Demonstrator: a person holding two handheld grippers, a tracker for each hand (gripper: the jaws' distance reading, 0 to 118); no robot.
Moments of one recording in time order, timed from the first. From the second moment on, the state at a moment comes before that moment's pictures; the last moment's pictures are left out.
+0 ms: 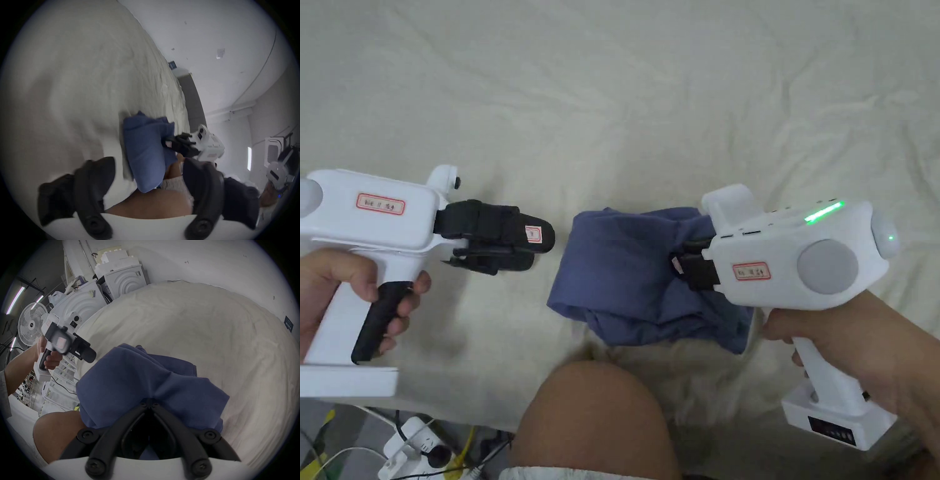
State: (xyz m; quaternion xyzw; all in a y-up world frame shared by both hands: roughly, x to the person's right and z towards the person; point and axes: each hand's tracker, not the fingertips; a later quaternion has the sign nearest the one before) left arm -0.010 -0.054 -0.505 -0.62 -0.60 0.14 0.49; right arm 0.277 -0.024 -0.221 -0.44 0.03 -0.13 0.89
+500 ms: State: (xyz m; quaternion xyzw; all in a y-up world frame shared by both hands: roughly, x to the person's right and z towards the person) left arm 0.060 -0.106 -0.496 -0.64 -0.63 0.21 0.38; right arm 0.284 -0.022 -0.226 -0.45 0.04 -0.13 0.88
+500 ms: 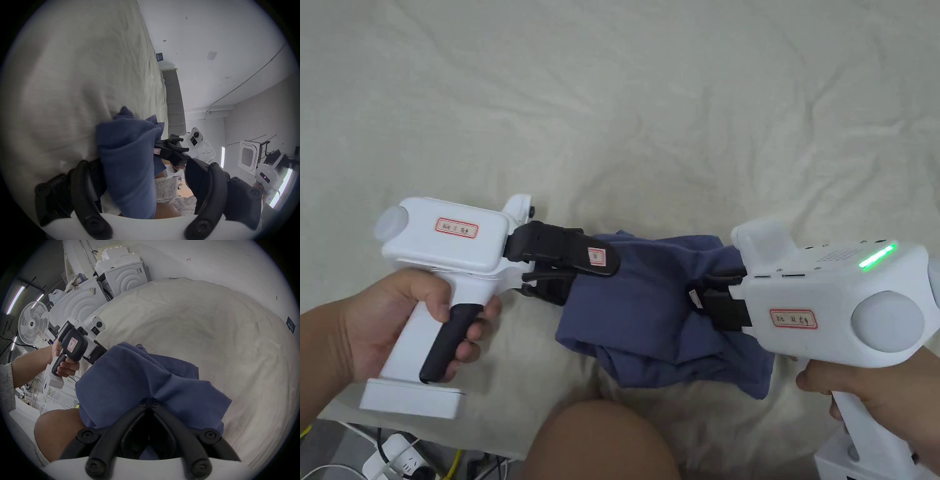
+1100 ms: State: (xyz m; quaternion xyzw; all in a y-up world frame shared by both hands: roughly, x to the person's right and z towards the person) left arm 0.056 -0.103 -0.483 -0.65 -0.60 0.15 0.45; right arm 0.281 -0.018 -0.229 -0.45 0.04 -0.13 0.88
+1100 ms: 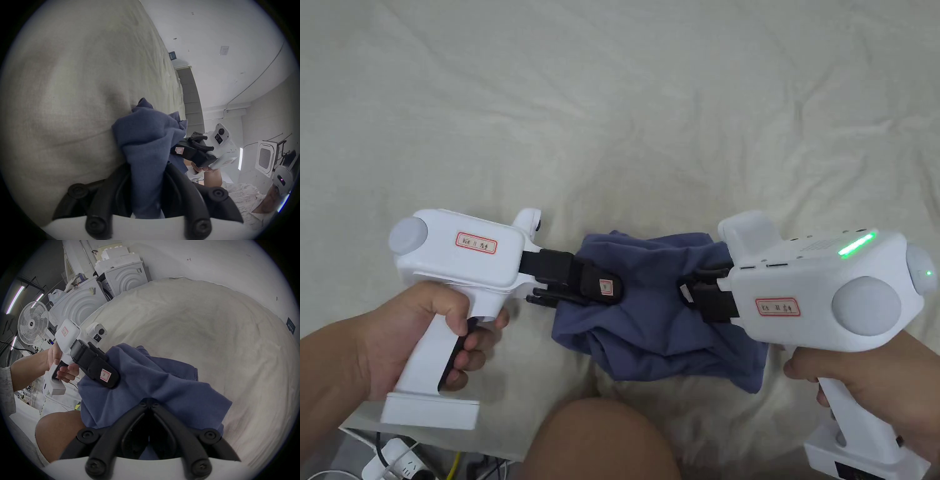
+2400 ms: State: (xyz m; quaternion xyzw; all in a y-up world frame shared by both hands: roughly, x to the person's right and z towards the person) left arm -0.151 0.120 -0.676 -0.51 -0.31 -0.20 0.78; right arm 0.300 0.035 -0.203 -0.38 0.02 -0.14 0.91
